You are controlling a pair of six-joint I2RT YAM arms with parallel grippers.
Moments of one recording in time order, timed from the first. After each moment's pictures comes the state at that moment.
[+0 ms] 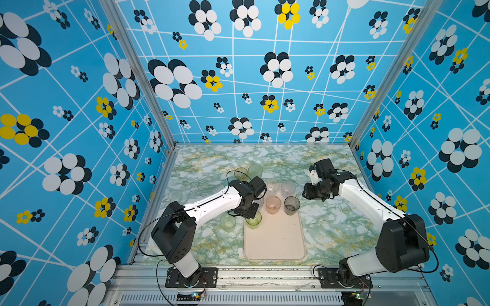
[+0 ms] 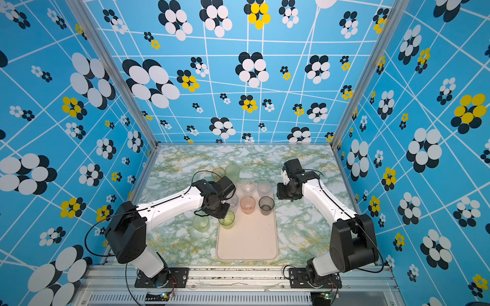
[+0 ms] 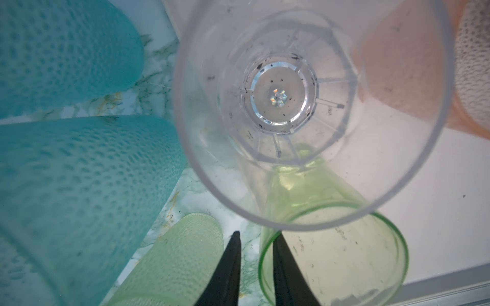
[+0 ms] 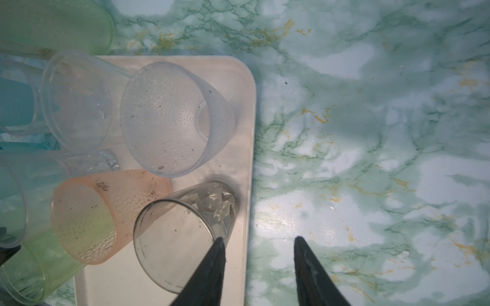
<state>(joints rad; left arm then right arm) -0.77 1.64 1.21 -0.97 -0.06 -0.39 0.27 1.49 1.11 -0.81 -0.11 0.22</state>
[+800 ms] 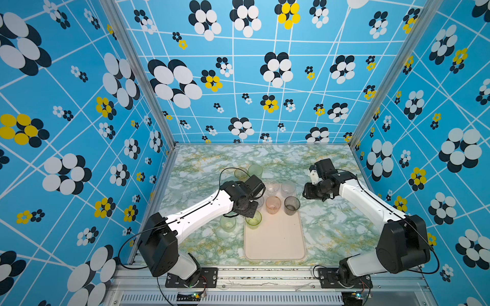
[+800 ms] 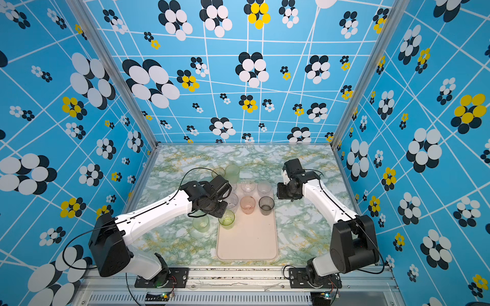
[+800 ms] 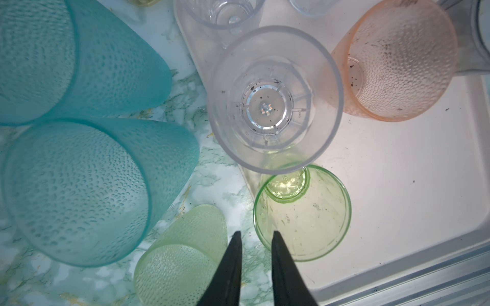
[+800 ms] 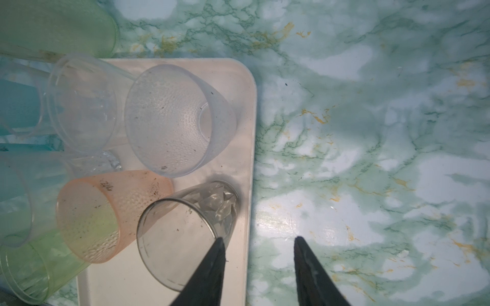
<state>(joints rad) -0.81 1.48 1.21 -0.98 -0.11 -0.40 0.27 1.48 1.11 -0.81 -0.11 0.22</state>
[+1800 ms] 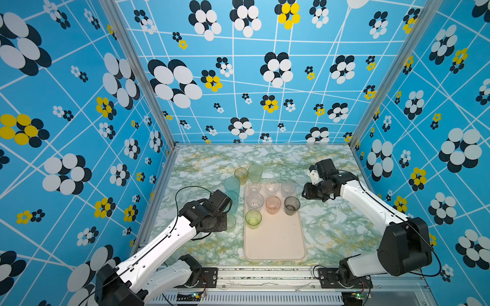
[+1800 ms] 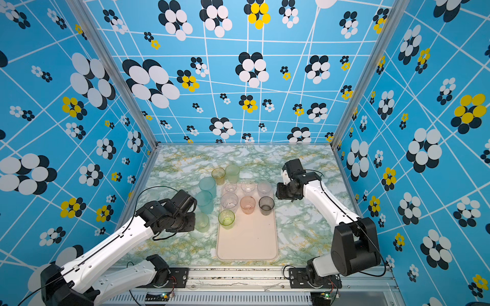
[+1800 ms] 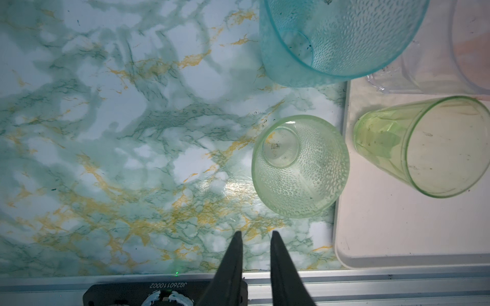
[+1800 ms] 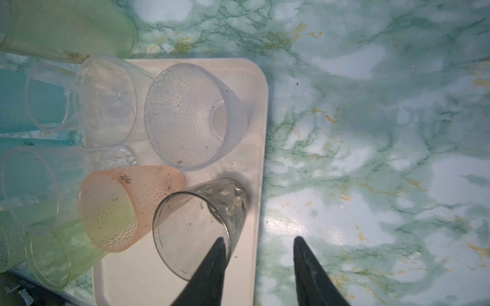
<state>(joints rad) -0.61 1.02 0.86 -1.11 -0.10 -0.65 0.27 1.46 1.10 -0.81 -0.15 0.23</state>
